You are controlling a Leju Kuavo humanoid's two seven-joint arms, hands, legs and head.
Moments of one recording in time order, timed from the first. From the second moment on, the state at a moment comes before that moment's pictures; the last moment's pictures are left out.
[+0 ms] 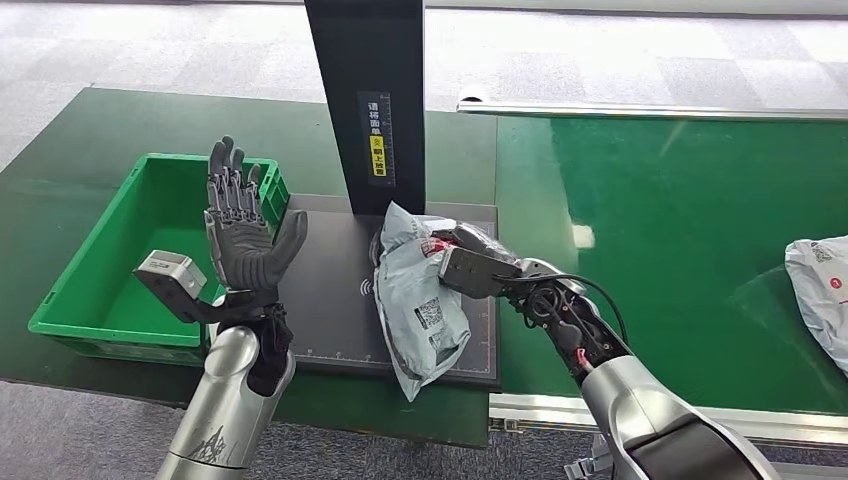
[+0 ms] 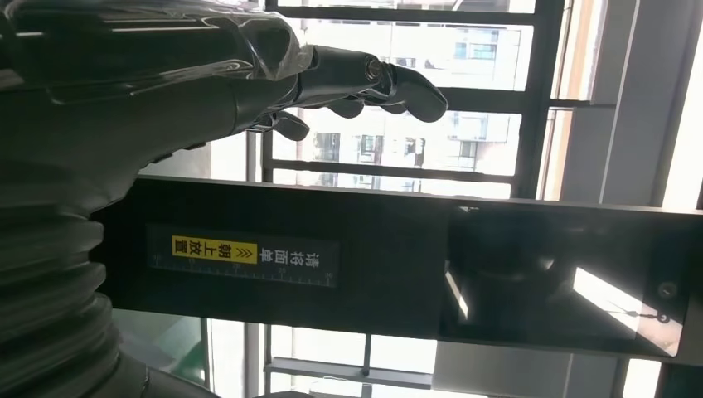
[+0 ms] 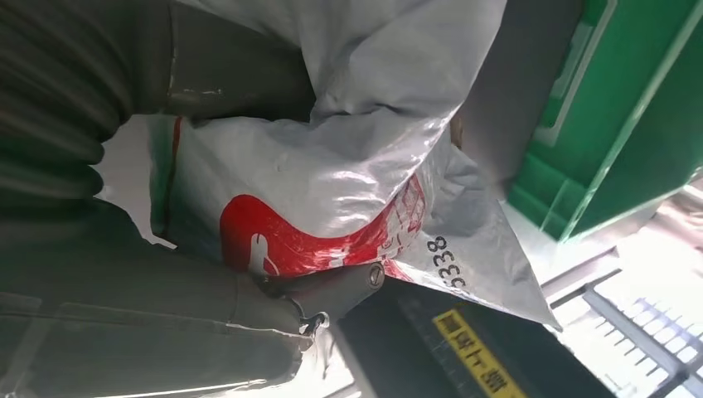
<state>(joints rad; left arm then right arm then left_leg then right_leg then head) -0.38 -0.18 -0.27 -1.26 0.17 0.30 -0.70 -0.82 0.05 0.55 -0.58 0.39 0.25 -0.55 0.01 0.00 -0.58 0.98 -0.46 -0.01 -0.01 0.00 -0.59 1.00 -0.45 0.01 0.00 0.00</state>
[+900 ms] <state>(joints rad) -0.34 -0.17 -0.26 -1.28 0.14 0.27 -0.65 -0.76 0.06 0.43 -0.68 0.18 -0.04 -0.58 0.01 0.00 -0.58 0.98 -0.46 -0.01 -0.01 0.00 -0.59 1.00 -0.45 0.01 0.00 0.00</state>
